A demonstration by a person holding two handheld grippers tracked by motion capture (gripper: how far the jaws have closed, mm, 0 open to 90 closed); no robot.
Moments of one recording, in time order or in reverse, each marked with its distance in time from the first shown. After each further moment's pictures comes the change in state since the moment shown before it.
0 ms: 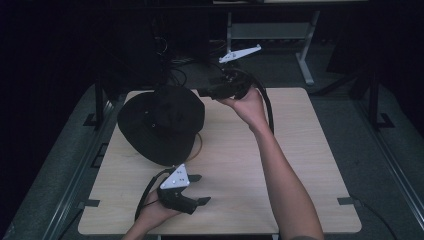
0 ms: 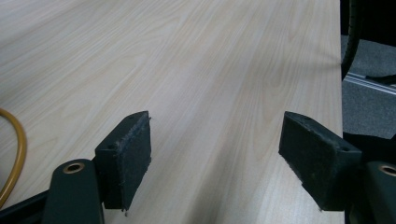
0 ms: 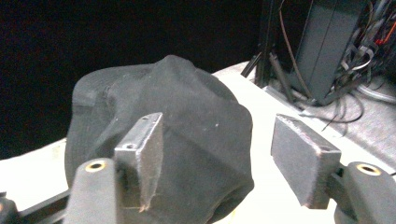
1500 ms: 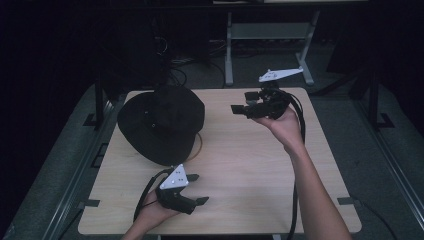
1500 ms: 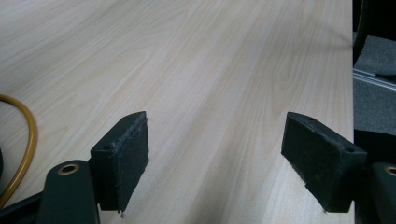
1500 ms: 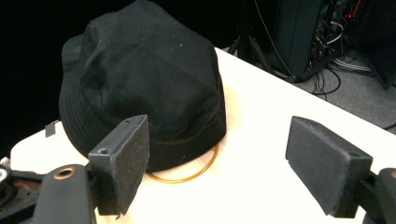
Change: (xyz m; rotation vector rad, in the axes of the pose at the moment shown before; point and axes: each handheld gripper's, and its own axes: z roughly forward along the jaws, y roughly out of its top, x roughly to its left) left arm 0.002 -0.004 -0.001 0.019 0.027 -0.002; right arm -0.015 -0.067 -0.070 0.010 -0.076 0.078
